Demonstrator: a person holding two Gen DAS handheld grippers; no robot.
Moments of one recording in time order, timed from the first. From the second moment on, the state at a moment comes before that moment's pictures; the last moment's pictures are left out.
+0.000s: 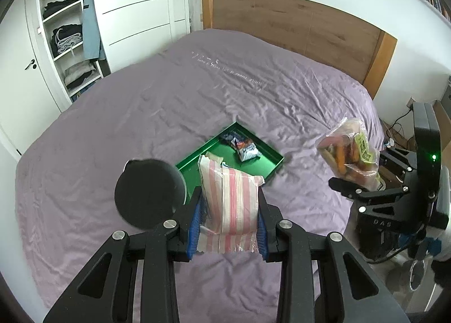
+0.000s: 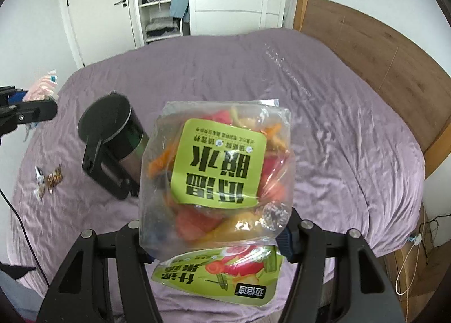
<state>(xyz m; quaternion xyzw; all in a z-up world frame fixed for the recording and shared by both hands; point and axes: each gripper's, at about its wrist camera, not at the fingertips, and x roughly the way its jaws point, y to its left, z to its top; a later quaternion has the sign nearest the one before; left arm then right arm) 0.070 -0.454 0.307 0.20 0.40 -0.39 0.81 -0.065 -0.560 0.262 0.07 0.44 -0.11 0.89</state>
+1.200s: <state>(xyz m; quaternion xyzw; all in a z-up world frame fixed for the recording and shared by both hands) 0.204 -0.600 0.102 0.13 0.54 -0.21 0.81 0.118 -0.660 0.074 0.06 0.50 -0.09 0.86</state>
